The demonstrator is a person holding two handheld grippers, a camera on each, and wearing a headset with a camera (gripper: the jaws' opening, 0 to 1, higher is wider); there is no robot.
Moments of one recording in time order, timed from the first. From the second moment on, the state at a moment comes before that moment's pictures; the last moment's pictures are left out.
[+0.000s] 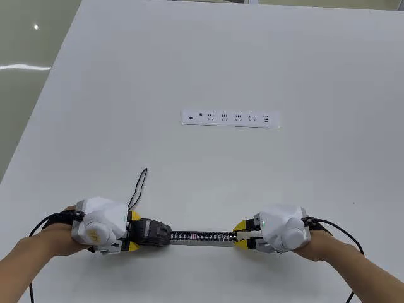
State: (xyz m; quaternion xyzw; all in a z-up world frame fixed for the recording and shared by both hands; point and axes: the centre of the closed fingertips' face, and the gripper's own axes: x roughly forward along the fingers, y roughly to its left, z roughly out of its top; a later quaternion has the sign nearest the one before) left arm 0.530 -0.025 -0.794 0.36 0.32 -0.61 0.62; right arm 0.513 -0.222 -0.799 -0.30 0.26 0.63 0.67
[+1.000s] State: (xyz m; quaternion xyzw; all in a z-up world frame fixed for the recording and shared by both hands) left arm 0.530 -0.026 -0.795 0.37 0.33 -0.61 0.62; right arm 0.511 -0.239 -0.798 -0.30 0.26 0.62 0.67
